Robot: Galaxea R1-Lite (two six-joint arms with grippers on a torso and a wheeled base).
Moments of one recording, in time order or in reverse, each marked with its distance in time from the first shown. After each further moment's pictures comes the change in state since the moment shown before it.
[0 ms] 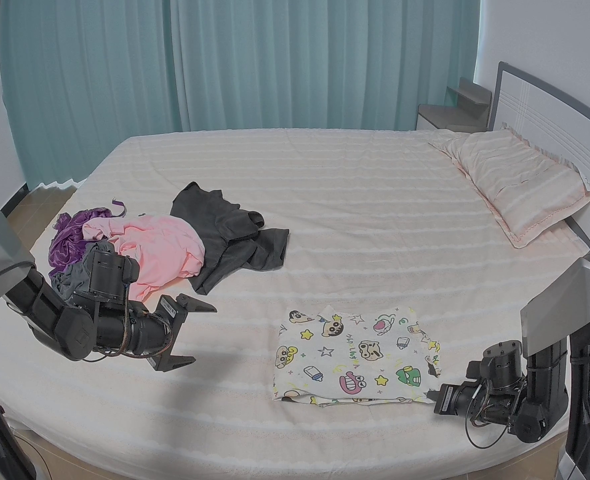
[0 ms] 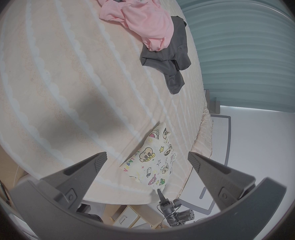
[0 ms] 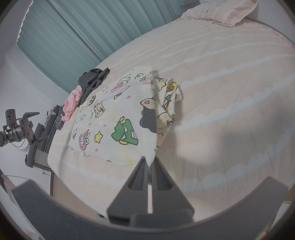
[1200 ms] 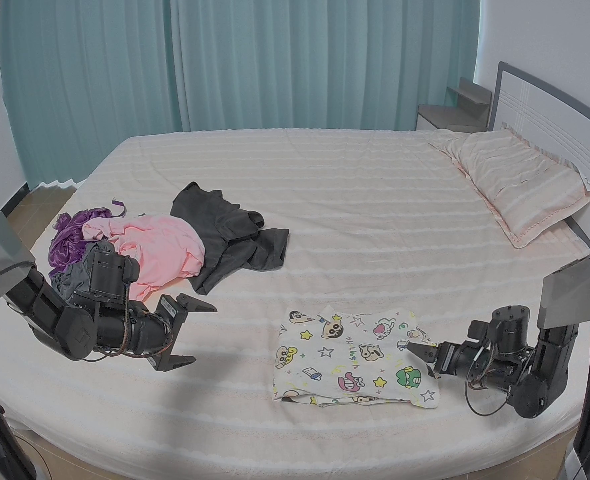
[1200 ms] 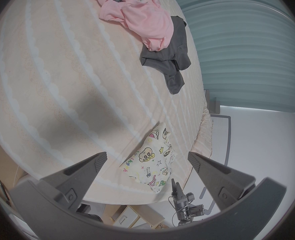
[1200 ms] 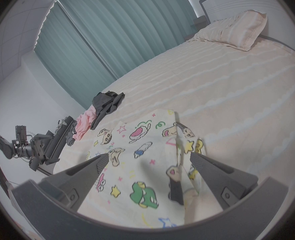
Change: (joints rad) left arm 0.000 0.001 -0.002 0.000 0.000 0.000; right arm -0.053 -0.117 -0.183 0.078 0.055 -0.046
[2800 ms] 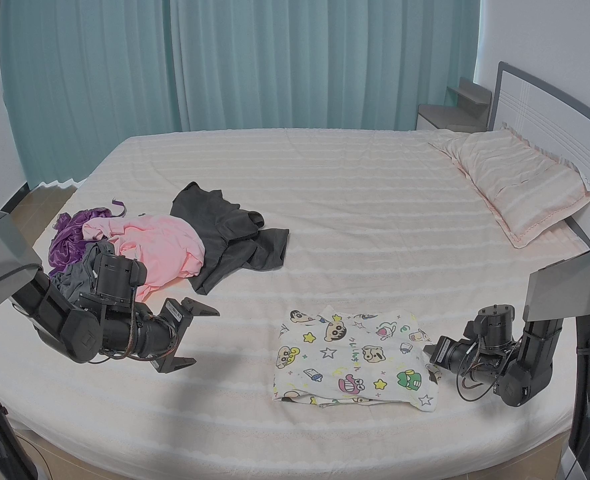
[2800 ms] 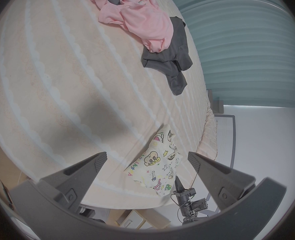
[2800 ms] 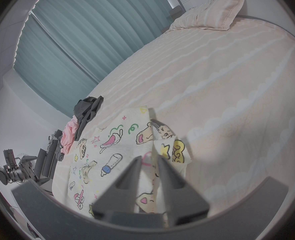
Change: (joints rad) left arm -0.022 0.017 -0.003 0.000 0.061 0.026; right arm -0.053 0.116 -0.164 0.130 -0.036 0.131
